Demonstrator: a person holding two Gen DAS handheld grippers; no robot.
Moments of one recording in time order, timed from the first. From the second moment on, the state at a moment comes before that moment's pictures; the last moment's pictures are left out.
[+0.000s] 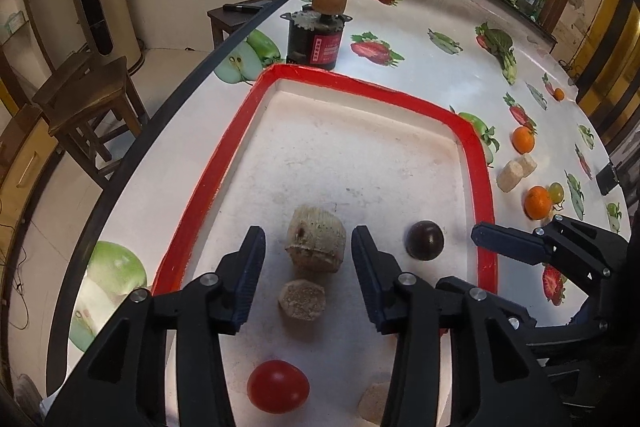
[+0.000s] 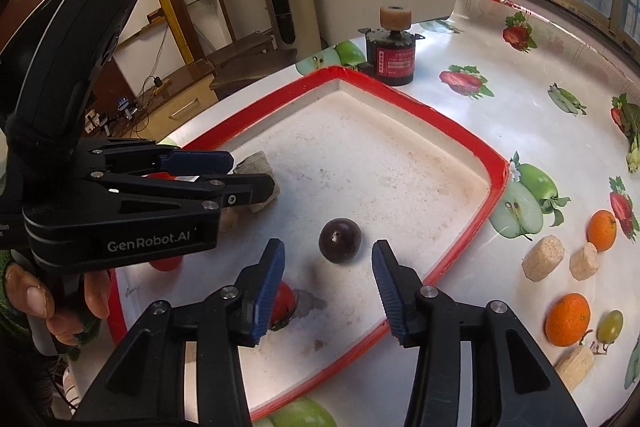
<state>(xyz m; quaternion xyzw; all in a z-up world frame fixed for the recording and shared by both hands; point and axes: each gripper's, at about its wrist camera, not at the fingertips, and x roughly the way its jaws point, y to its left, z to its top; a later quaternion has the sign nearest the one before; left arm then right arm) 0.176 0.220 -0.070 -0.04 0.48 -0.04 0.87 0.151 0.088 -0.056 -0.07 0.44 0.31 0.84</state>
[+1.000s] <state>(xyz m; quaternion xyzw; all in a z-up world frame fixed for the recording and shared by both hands) 0.122 0.143 -0.030 -0.01 0.43 -0.08 0.90 0.084 -0.018 -0.013 -0.04 0.39 0.26 0.88</state>
